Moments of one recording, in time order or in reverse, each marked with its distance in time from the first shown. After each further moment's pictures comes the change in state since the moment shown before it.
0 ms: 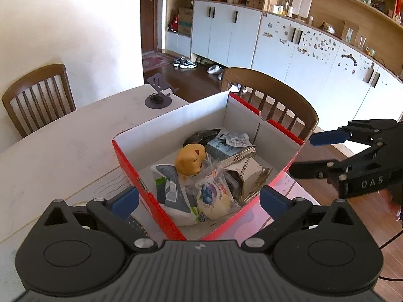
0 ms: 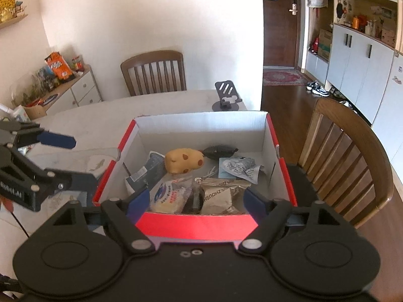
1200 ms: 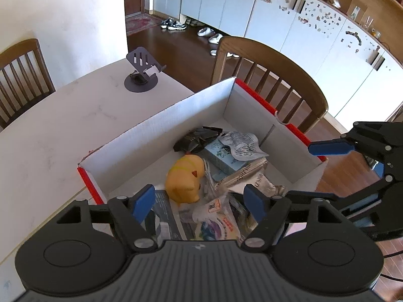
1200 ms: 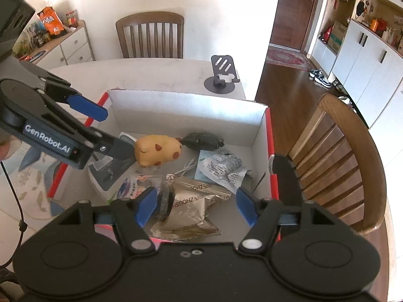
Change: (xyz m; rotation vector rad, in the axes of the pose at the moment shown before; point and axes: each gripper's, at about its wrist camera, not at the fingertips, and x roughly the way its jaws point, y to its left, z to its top) left arm 0.101 0.012 0.075 0.002 0.216 -0.075; right arm 0.066 -0.015 0.041 -0.140 0.197 -0.055
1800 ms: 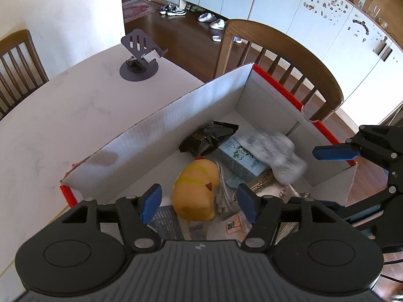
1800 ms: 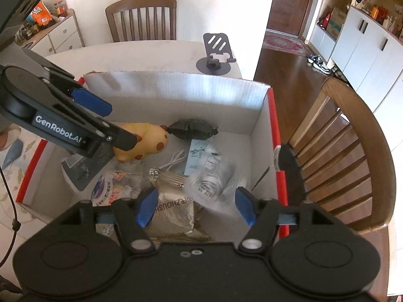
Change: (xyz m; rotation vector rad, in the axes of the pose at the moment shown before) left arm 0.055 0.016 0.019 0.008 0.071 0.003; right arm 0.047 -0.009 0.004 0.016 0.069 -0.018
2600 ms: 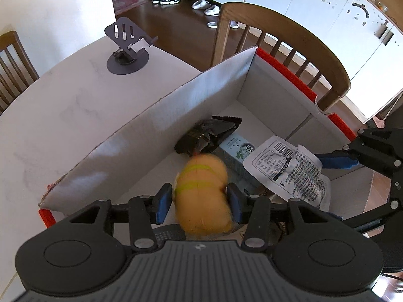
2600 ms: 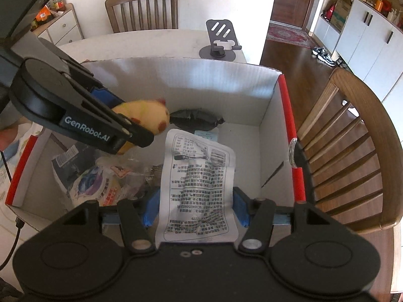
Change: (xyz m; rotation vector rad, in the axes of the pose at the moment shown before) left arm 0.039 -0.003 0.013 0.050 0.069 0.001; right arm 0.026 0.000 -0.001 0.009 0.041 0.022
